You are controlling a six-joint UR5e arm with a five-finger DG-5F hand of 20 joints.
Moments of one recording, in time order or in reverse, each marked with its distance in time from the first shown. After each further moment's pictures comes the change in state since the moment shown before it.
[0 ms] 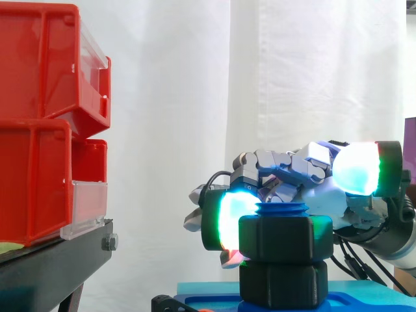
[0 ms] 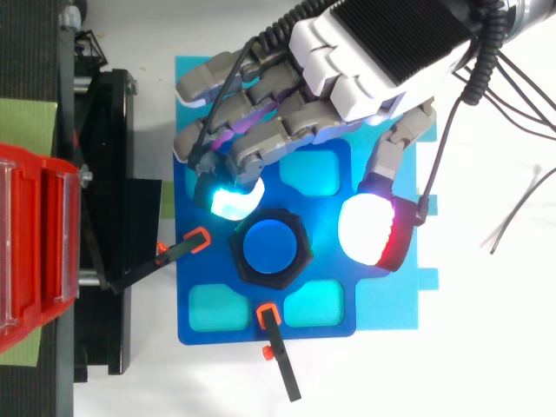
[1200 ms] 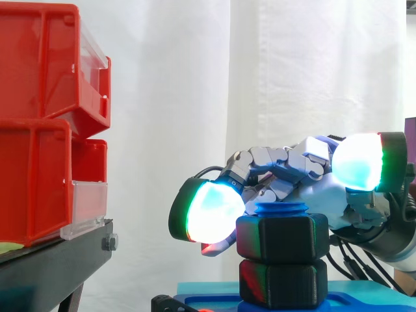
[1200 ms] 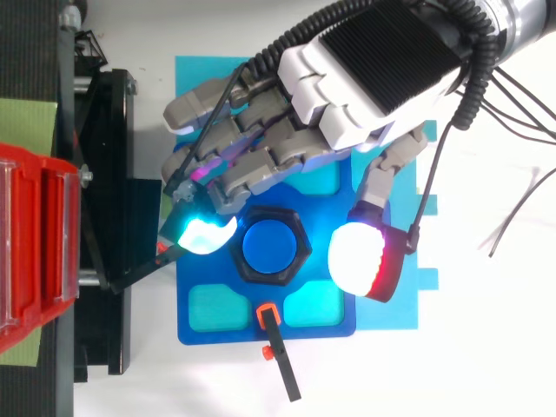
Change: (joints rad) arm 0.033 0.000 0.000 -0.003 0.032 -0.005
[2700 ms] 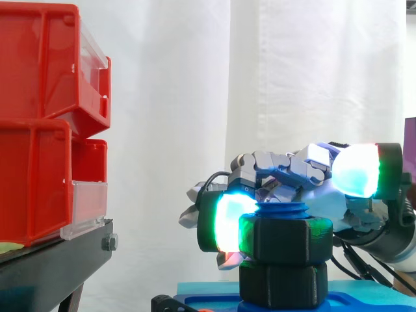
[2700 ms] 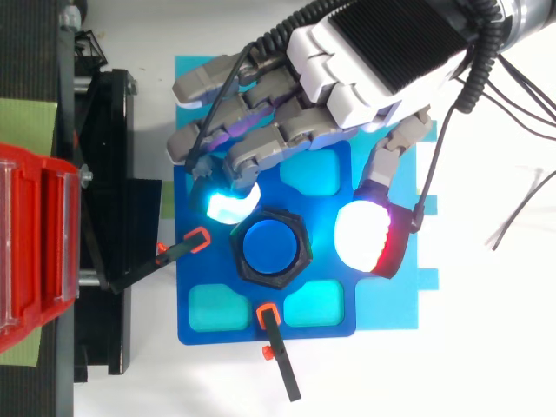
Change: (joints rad) arm -0.024 0.000 -0.009 0.015 -0.011 -0.005
